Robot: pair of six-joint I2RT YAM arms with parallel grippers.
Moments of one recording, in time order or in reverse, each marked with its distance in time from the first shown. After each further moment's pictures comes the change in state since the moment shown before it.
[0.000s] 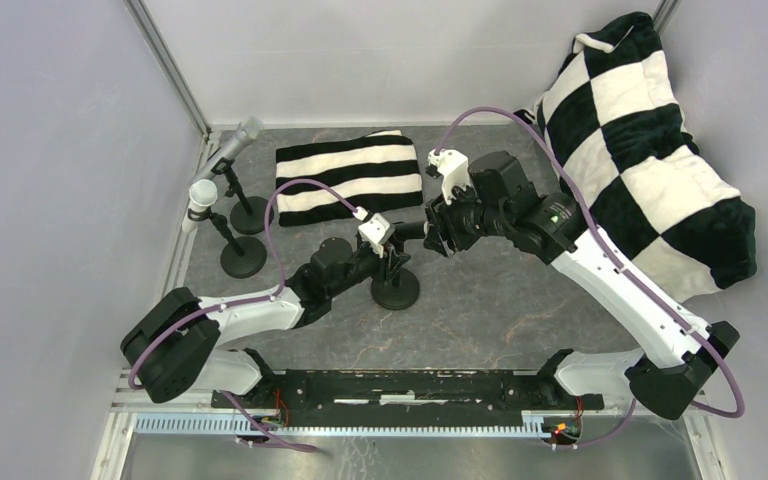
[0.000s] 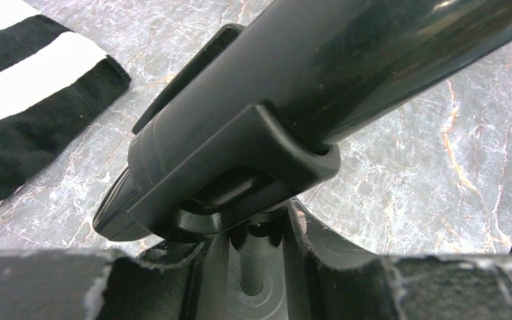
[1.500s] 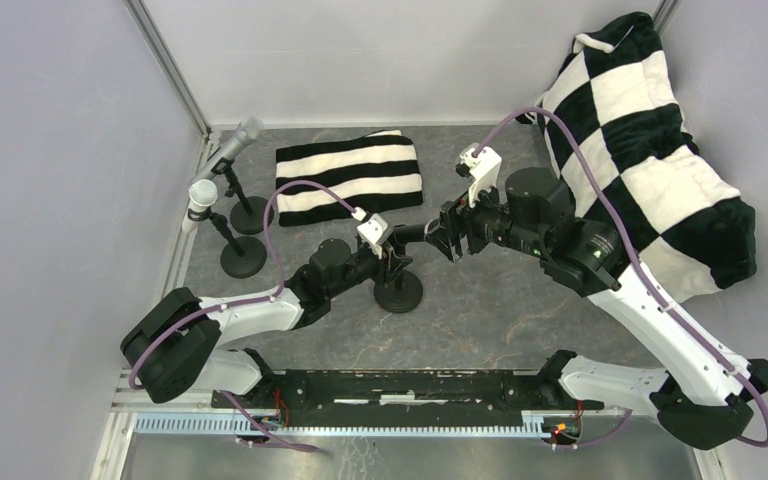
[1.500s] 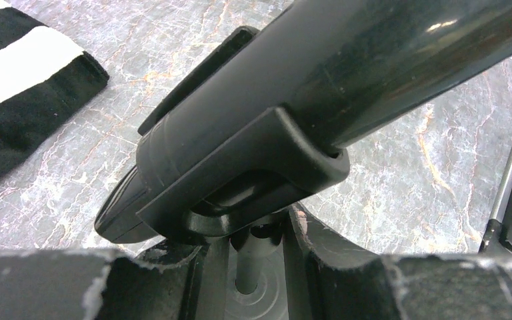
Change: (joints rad) left arm 0.011 -0.001 -0.013 0.026 0.030 -0.048; right arm 0.054 -0.202 -0.068 0.171 0.095 0.052
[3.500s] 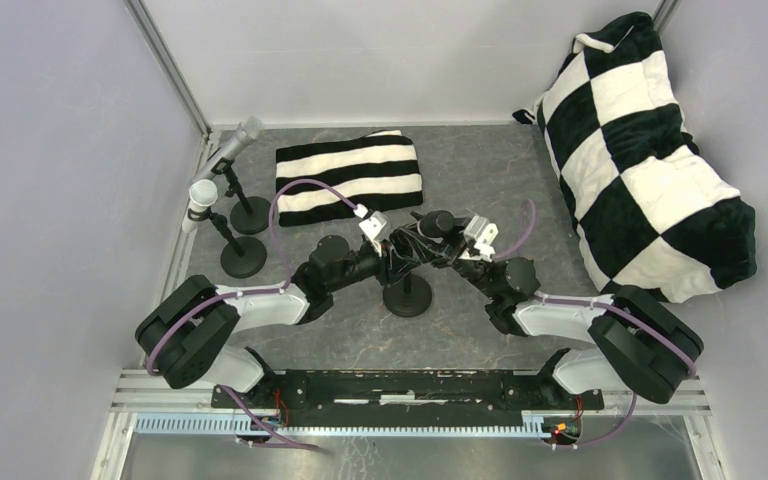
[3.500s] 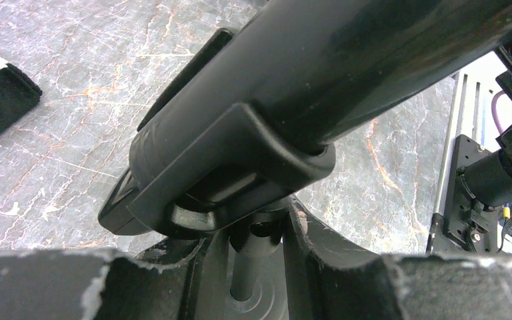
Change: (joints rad) left arm 0.037 0.097 -0.002 0.160 0.202 -0.096; right arm -0.004 0.322 -0.978 2.136 -0.113 -0.142
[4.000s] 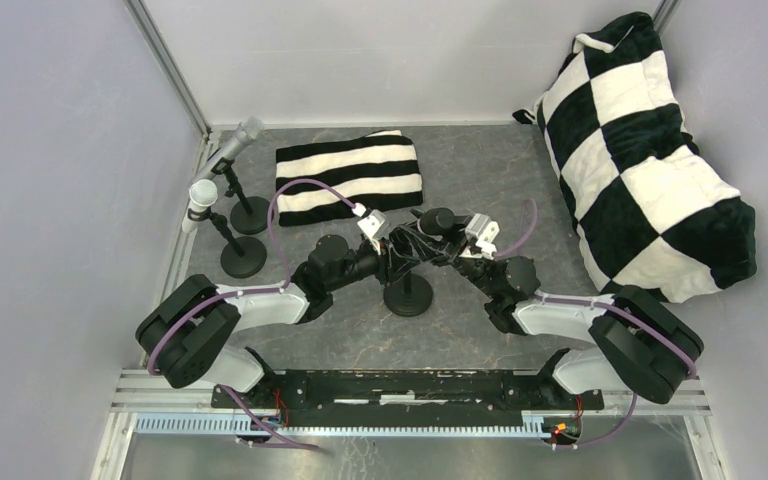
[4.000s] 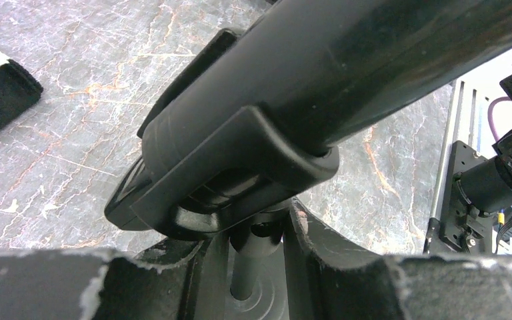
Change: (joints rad) left arm 0.005 0.005 0.000 0.007 0.001 -0.022; right arm 0.002 -0.017 0.005 -0.011 0.006 0.013
